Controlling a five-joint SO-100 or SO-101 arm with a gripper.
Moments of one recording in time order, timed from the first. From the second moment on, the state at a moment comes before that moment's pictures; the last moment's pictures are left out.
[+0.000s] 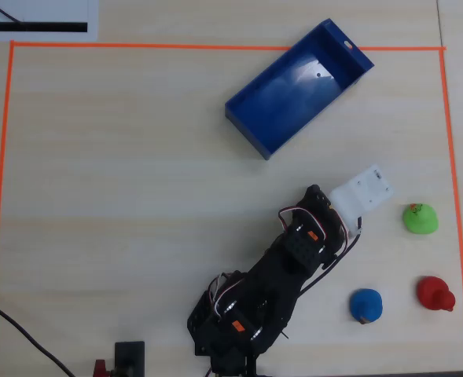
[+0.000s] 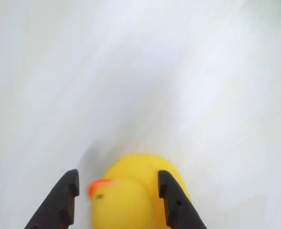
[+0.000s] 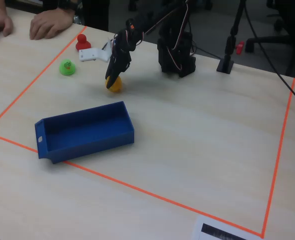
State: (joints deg) arm 50.0 119.7 149.4 23.1 -75.7
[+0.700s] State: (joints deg) arm 51.6 114.1 144.8 27.2 -81.5
